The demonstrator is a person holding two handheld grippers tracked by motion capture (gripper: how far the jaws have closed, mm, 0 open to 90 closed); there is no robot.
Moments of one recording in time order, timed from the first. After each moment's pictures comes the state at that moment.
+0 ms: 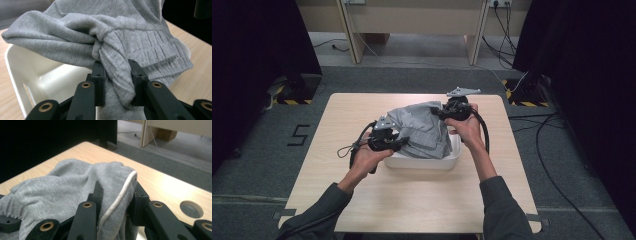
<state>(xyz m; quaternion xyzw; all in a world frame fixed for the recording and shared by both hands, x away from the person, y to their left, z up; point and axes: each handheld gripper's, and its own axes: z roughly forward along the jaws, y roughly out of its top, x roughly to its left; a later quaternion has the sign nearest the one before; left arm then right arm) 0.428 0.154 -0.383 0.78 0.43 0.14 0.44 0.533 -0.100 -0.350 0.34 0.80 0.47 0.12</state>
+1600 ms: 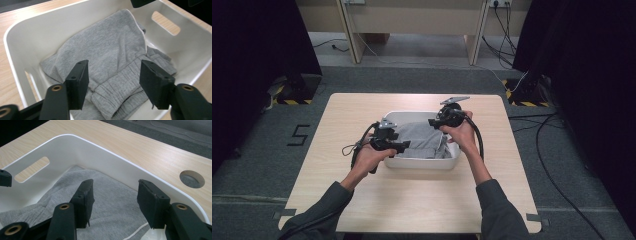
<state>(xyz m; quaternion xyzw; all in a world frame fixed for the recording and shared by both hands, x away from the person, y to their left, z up) 0.439 0.155 -0.396 0.78 0.46 0.13 0.41 0.536 -0.089 -0.385 0.39 0.83 0.39 0.11</state>
